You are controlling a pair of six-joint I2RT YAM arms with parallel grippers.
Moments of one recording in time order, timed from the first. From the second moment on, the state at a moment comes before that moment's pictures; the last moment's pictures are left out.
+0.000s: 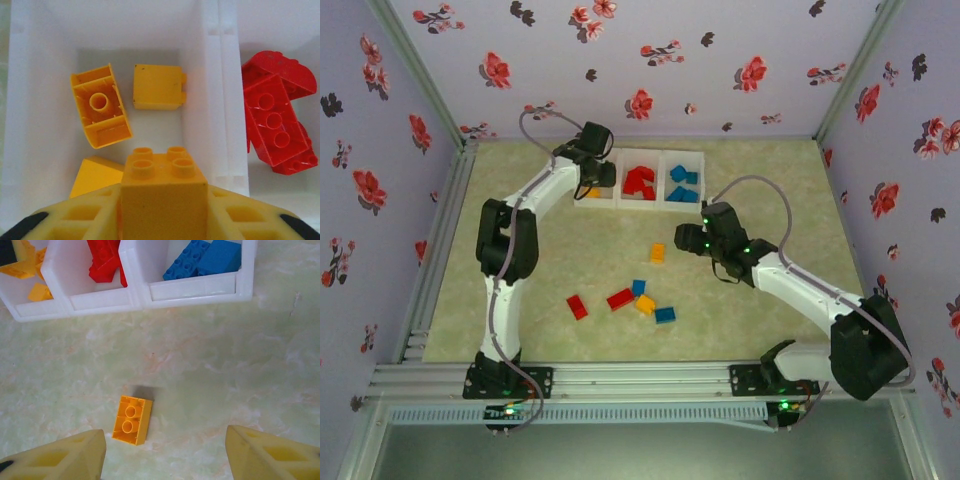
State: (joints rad) left arm -0.44 2.18 1.90 -0.69 -0.10 -0.30; right arm 0.57 1.27 0.78 -0.24 0.05 0.58
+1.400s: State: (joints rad) left arm -0.50 1.41 1.12 -0.56 -0.06 -0.52; right arm 0.79 1.76 1.07 -0.38 0.22 0.66
